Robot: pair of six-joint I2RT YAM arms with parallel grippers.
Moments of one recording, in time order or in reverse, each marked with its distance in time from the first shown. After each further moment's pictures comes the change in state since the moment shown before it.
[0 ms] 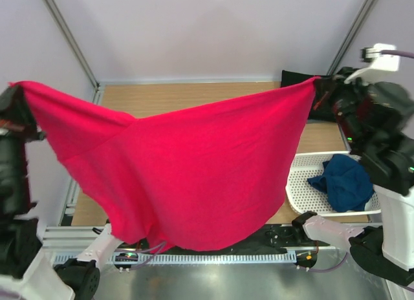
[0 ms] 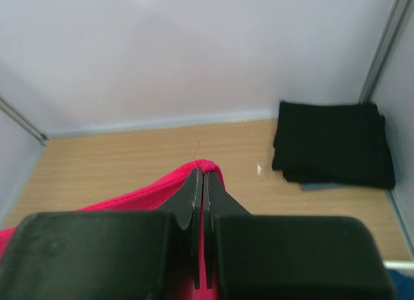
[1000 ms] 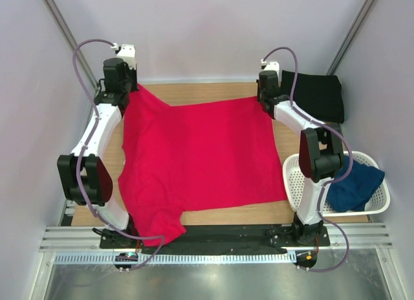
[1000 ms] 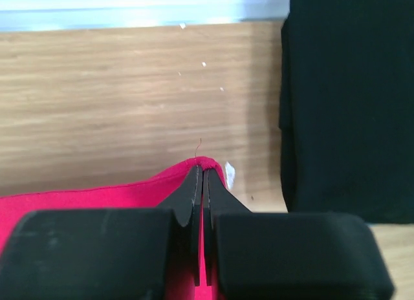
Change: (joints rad) left arm 0.026 0.758 -0.616 0.544 0.085 0.061; right arm -0.241 0.826 -0.531 0.882 -0.037 -0.133
